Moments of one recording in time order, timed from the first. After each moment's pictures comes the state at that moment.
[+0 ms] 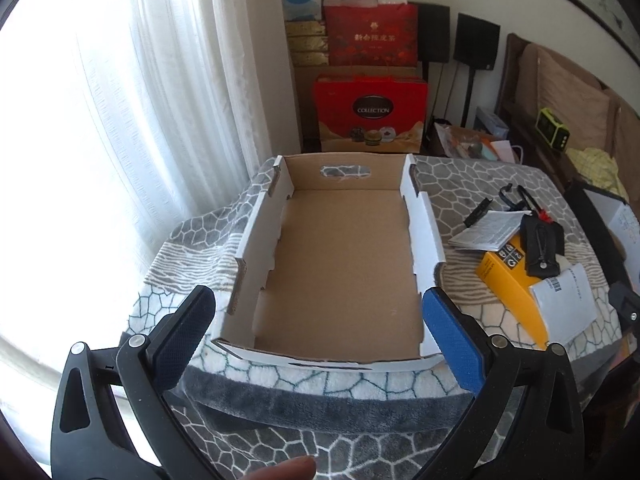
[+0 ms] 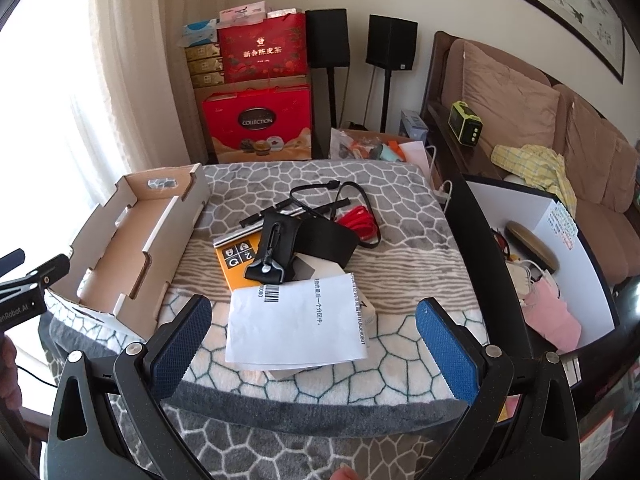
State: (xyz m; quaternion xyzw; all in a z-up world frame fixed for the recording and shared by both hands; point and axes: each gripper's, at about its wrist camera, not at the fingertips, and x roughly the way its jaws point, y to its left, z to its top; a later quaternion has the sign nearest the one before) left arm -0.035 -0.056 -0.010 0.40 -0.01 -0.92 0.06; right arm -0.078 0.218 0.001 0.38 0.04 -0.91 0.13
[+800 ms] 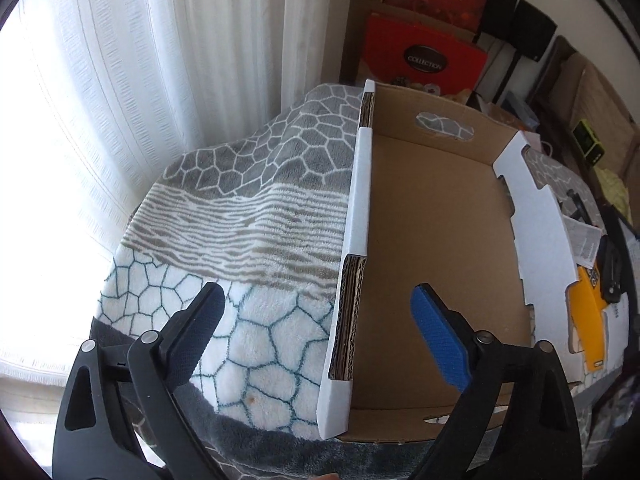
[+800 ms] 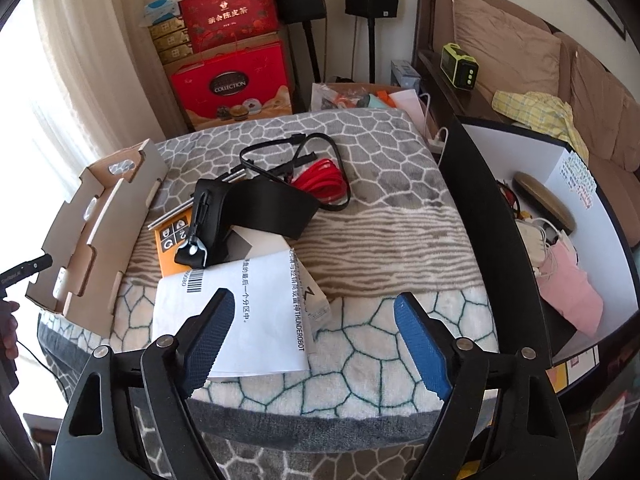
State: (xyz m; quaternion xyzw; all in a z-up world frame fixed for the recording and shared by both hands) left arm -0.101 -0.163 -0.088 0.50 0.08 -0.86 0.04; right arm -0.123 0.262 -0.045 0.46 0.00 -0.88 0.11
